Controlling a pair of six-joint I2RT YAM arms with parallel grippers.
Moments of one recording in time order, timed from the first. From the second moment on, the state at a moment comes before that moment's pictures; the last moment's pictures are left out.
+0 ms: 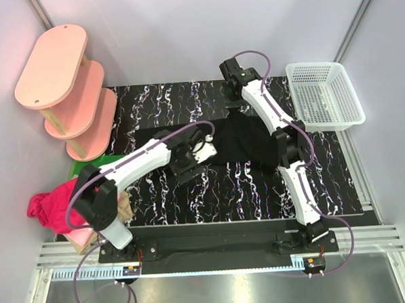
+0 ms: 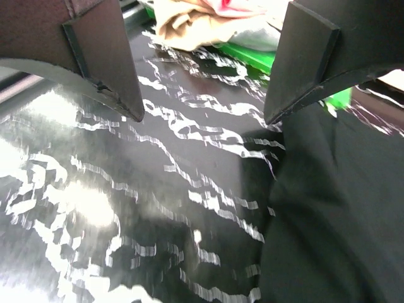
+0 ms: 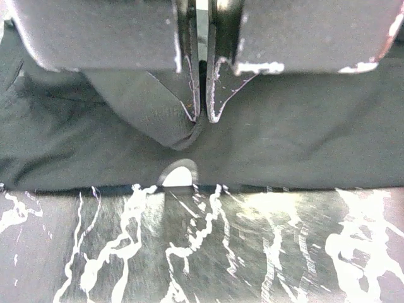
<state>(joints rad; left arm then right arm) -0.72 1.61 1.23 -0.92 -0.08 0.42 0.43 2.46 2.55 -1.12 0.17 0.38</state>
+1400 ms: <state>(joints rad) -0.39 1.90 1.27 -0.69 -0.31 0.60 0.37 2.49 2.44 -1.12 0.14 0.37</state>
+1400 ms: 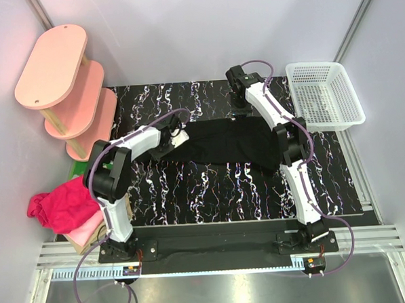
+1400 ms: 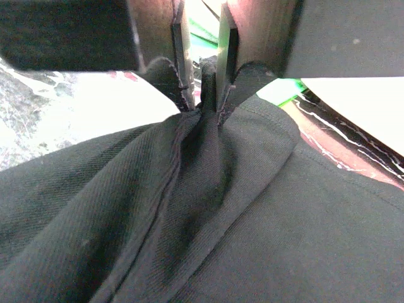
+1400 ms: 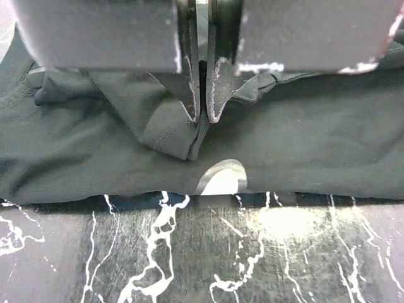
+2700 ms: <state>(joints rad) -0.28 1.82 1.25 -0.77 -0.27 0.65 0.37 2.44 2.39 -1.12 0.14 0.35</state>
